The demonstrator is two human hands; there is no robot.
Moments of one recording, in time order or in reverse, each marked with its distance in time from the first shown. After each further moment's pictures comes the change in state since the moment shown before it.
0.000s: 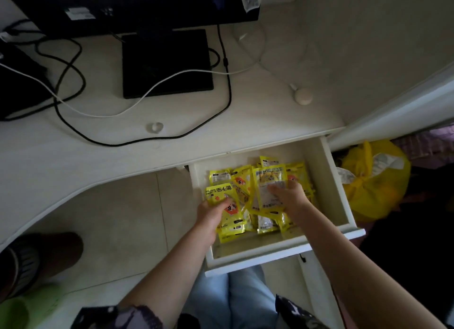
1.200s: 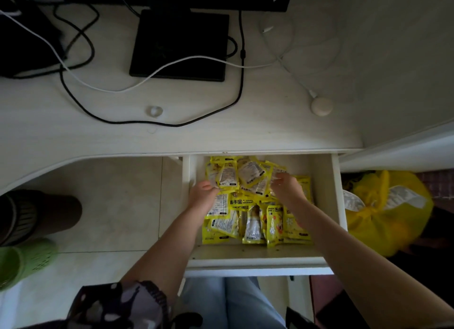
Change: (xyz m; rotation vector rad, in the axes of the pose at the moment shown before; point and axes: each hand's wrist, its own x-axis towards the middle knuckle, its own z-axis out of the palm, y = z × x) left_hand 0.042 0.013 0.029 0.231 0.172 0.167; right_hand 0.067 -0.026 -0.014 -0.733 -0.084 -0.213
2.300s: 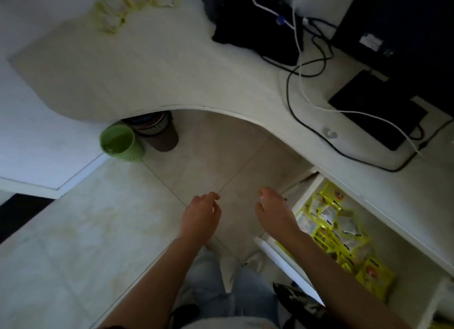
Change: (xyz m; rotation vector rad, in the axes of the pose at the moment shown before) left_hand -0.180 -0.181 -0.192 0.236 0.661 0.134; right_hand -0.203 -0.134 0.191 -0.688 -0.283 -0.926
